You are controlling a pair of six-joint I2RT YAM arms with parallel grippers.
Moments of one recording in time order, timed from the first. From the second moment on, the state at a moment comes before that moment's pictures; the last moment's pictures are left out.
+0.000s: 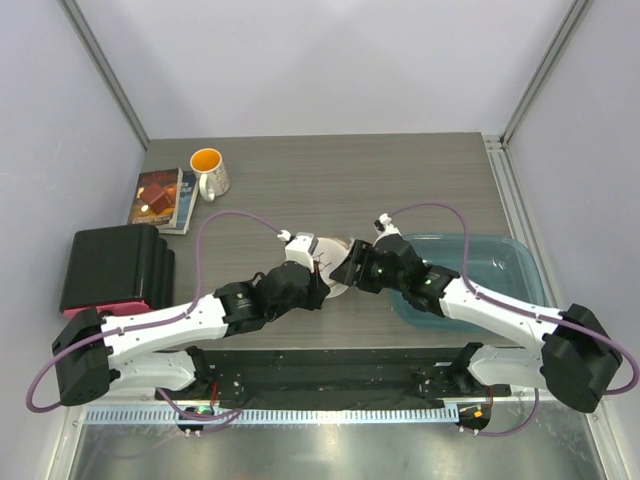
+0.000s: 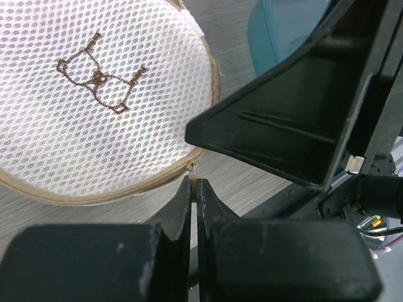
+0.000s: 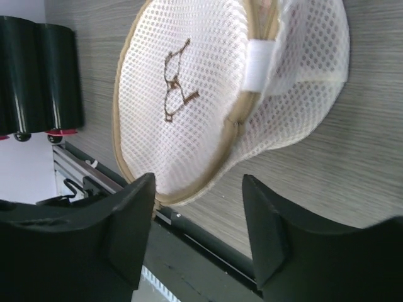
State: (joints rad) left arm -1.11 1.14 0.72 -0.15 -0.32 -0.73; right arm 0.78 1.17 0.65 -0.09 -0.05 0.92
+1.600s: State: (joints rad) left arm -1.07 1.46 1.11 -0.36 -0.46 -0.68; right arm 0.59 1.37 0.83 0.01 -0.21 0.97
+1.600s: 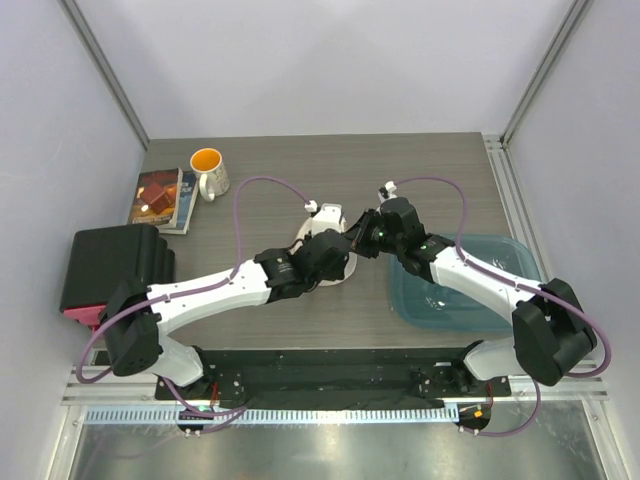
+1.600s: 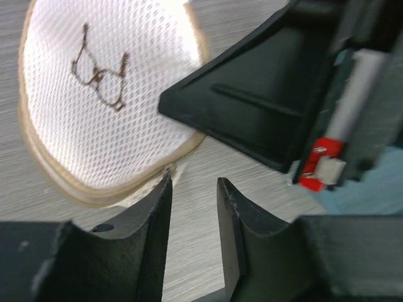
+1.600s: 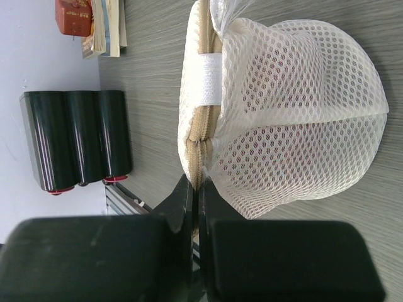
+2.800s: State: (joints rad) left arm -1.07 1.34 1.03 -0.42 -0.56 -0.64; right arm 0.63 1.40 0.88 0.00 -0.23 0.92
